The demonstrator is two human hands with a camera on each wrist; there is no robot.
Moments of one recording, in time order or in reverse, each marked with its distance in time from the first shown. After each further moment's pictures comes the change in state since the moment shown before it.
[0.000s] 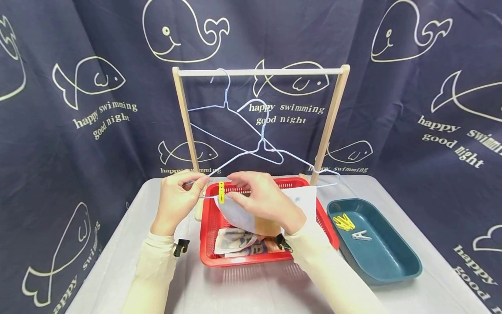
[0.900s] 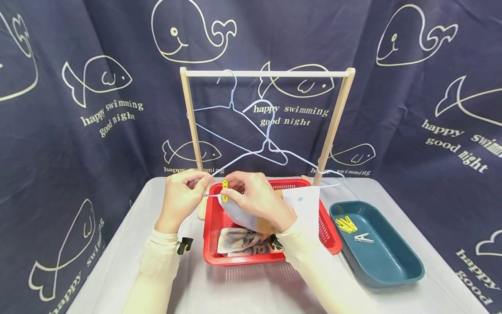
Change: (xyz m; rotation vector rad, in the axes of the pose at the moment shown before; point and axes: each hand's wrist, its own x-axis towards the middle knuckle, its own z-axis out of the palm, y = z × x) left_hand 0.001 -0.003 -0.002 -0.021 0.003 -0.022; right_hand 0.016 -0.006 0.022 0.024 0.063 -0.008
